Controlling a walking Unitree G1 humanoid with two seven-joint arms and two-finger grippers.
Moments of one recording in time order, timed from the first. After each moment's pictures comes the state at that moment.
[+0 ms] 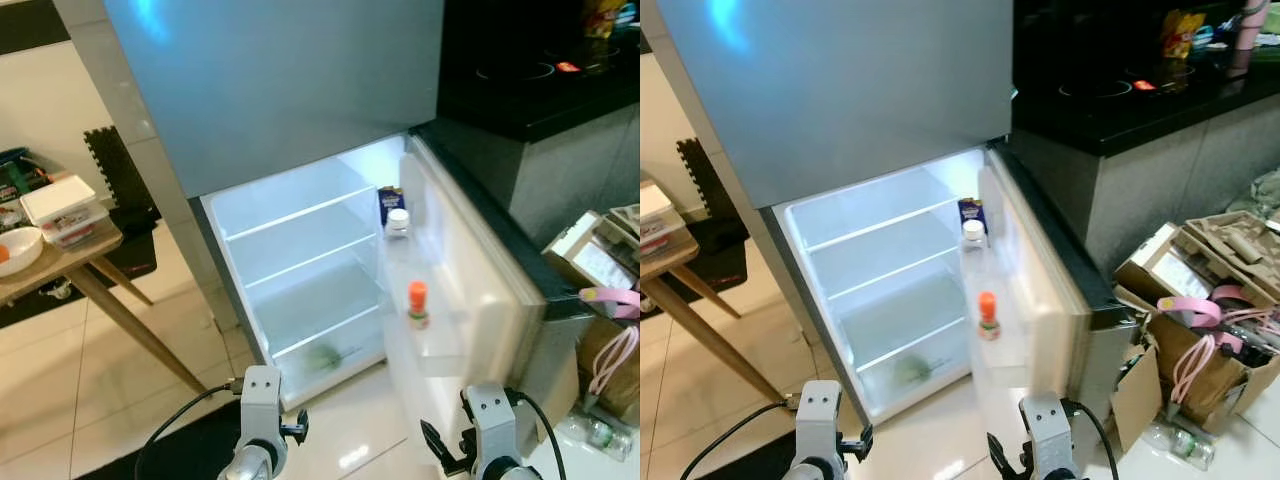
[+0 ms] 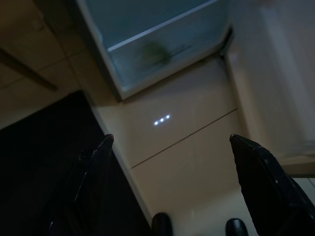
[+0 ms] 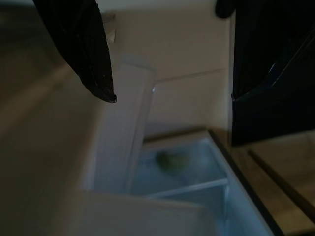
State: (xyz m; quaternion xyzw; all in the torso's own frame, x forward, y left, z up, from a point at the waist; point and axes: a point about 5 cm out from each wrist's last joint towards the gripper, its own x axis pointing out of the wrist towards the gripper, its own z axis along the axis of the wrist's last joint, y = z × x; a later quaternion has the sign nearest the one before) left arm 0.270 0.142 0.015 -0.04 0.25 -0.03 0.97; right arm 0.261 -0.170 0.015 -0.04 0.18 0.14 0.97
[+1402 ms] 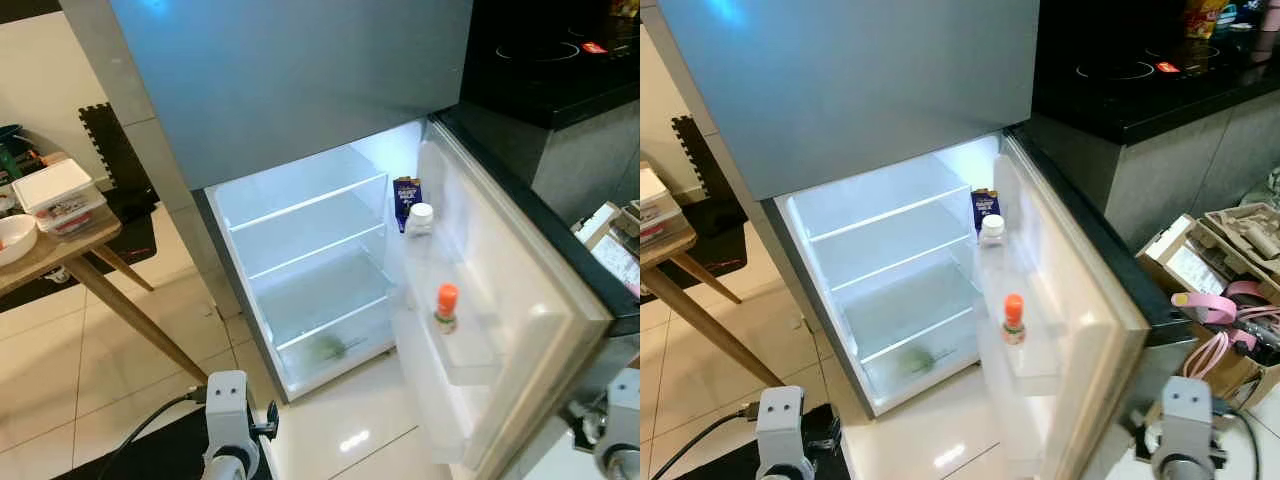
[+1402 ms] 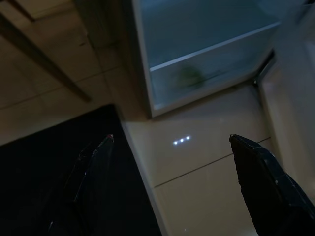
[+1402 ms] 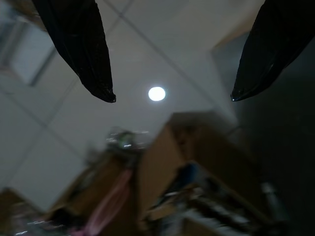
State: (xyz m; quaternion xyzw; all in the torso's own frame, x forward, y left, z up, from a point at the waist) left arm 0.259 0.169 0.025 -0.04 0.18 0.02 0.98; right arm 0.268 -0.303 0.031 -0.03 0.23 -0.21 0.95
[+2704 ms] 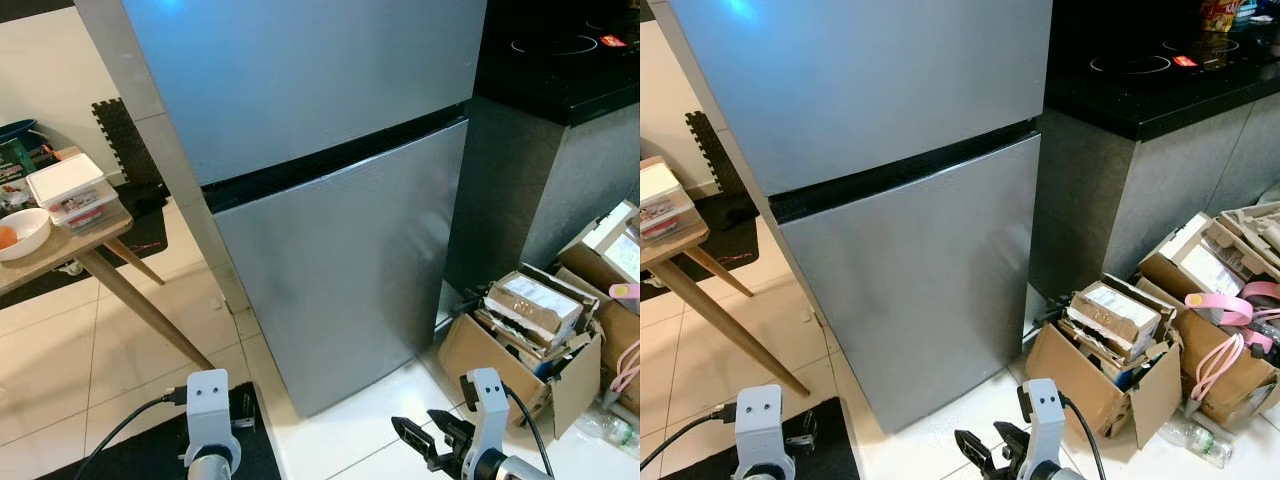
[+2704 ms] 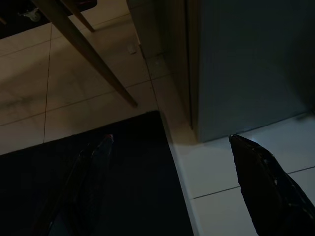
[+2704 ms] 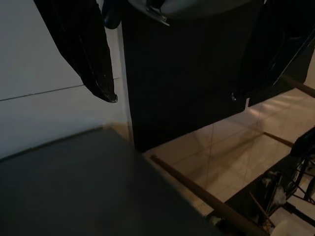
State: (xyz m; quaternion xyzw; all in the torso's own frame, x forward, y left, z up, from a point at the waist) left arm 0.256 0.192 0.029 0.00 0.16 0.11 0.98; right arm 0.256 -0.148 0.040 0.17 0.22 0.27 0.92
